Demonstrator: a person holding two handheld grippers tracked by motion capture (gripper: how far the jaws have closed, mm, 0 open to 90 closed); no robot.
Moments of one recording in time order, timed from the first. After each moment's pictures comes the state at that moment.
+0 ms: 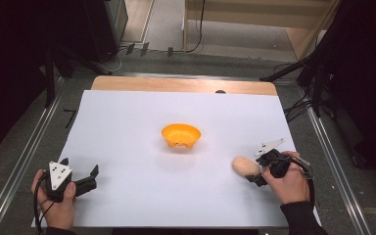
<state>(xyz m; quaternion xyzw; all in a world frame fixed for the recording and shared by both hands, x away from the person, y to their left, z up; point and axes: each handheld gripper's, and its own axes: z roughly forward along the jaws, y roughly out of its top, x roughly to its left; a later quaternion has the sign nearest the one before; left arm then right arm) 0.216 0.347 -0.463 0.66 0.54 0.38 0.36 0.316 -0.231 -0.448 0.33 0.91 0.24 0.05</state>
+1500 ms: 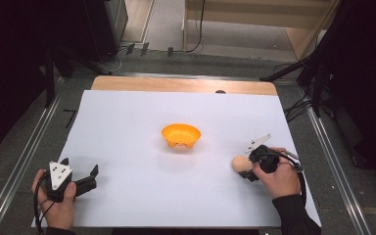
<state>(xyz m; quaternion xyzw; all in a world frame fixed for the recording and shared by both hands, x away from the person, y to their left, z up) 0.216 0.346 -0.463 0.66 0.54 0.38 0.36 0.331 -0.208 -0.452 0.31 0.93 0.21 0.05</state>
